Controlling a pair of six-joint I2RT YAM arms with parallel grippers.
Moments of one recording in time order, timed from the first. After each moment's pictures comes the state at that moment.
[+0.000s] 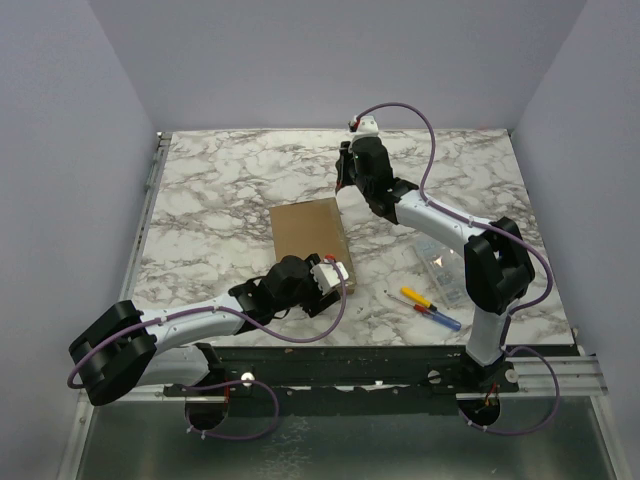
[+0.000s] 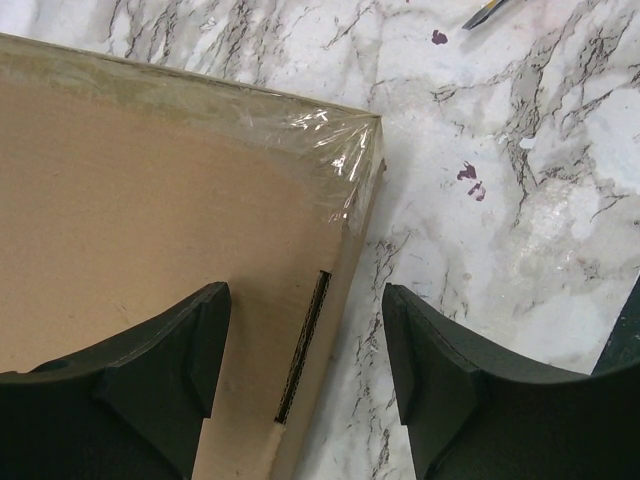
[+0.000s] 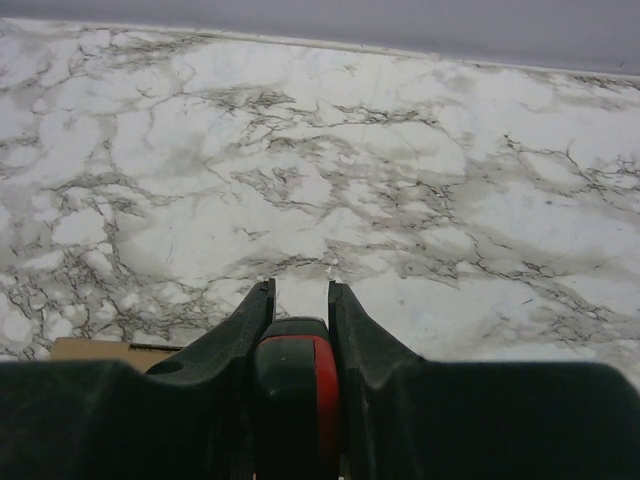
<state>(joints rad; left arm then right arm) -0.95 1.19 0.48 0.18 0.04 0.23 0.62 1.87 1.44 0.11 0.30 0.21</state>
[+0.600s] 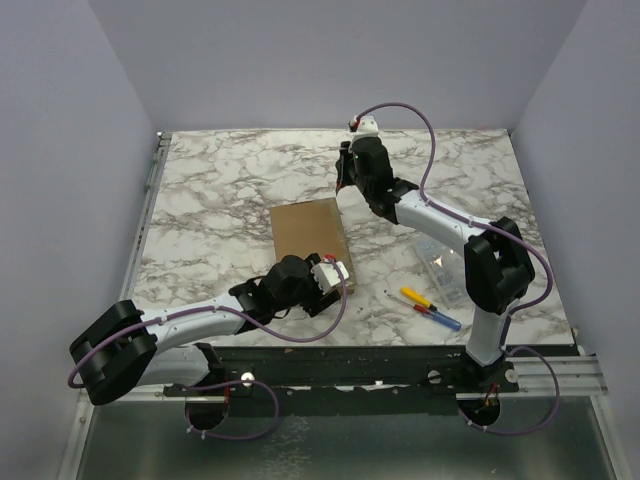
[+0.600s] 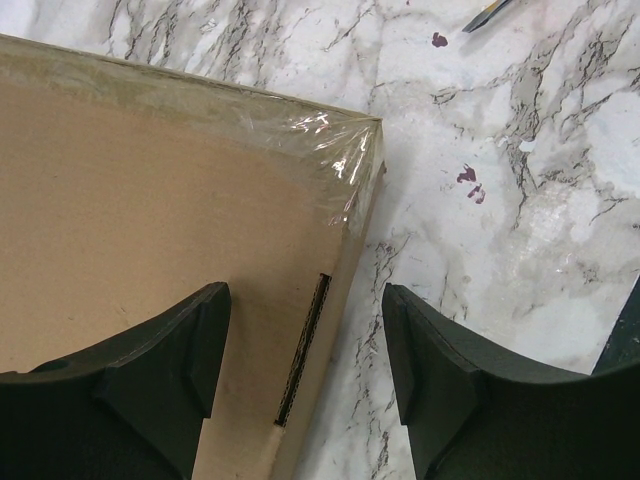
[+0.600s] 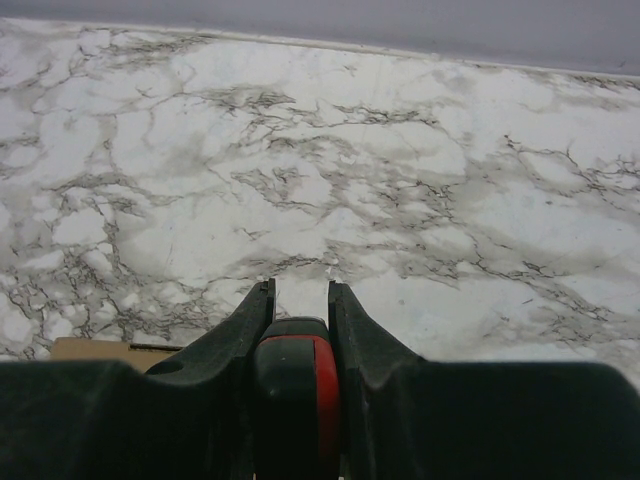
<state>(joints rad) -0.95 1.20 0.48 0.18 0.04 0.23 0.62 1.87 1.44 0.11 0.30 0.21</state>
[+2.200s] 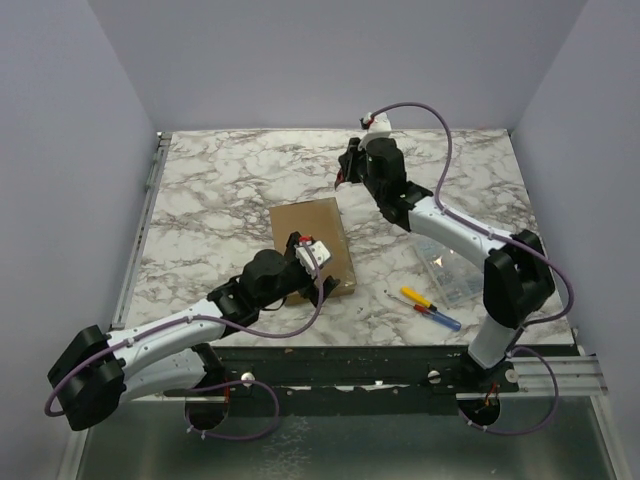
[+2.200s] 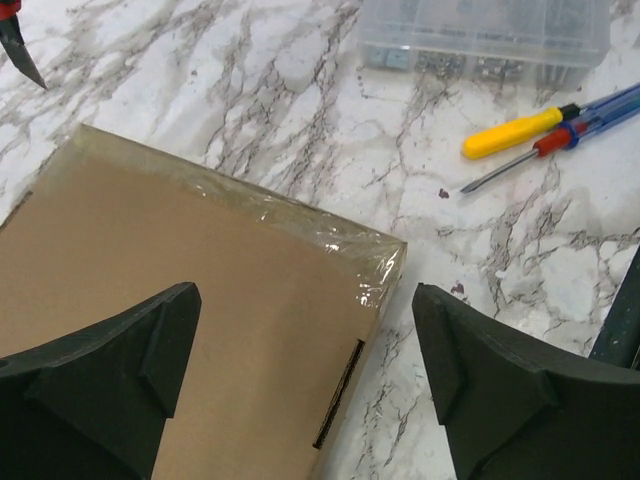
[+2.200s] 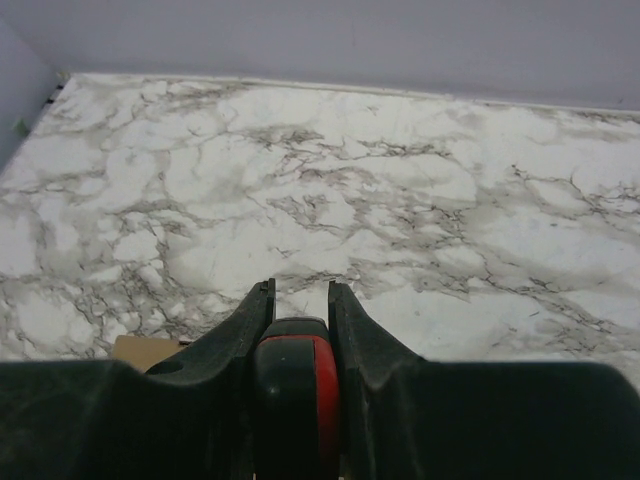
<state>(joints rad) -0.90 0.99 0.48 0.26 0.05 0.11 0.62 1.71 1.33 0.19 0.27 0.23</state>
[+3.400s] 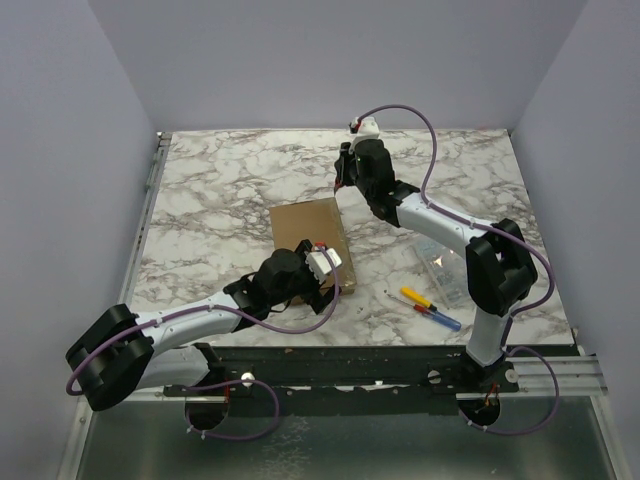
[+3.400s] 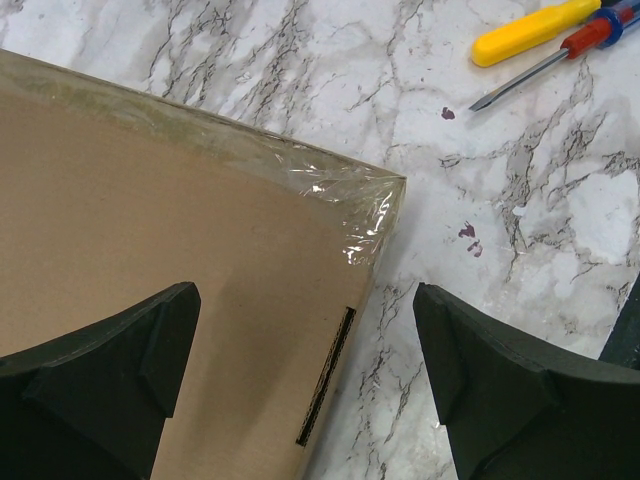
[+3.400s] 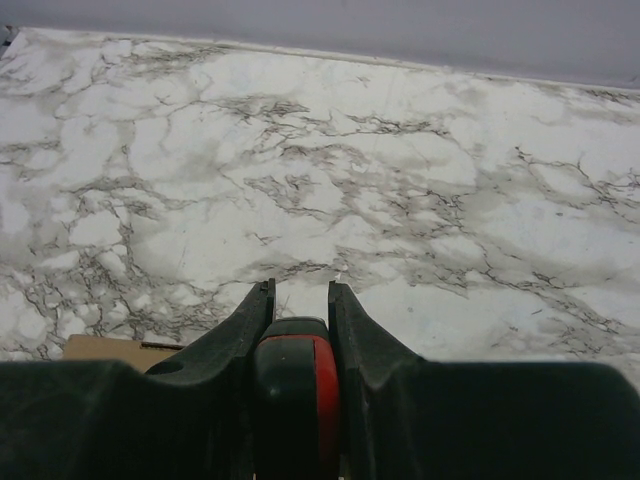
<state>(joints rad) -0.89 1.17 0.48 0.26 0.09 0.15 0.62 1.85 1.40 0.17 0.28 0.20</state>
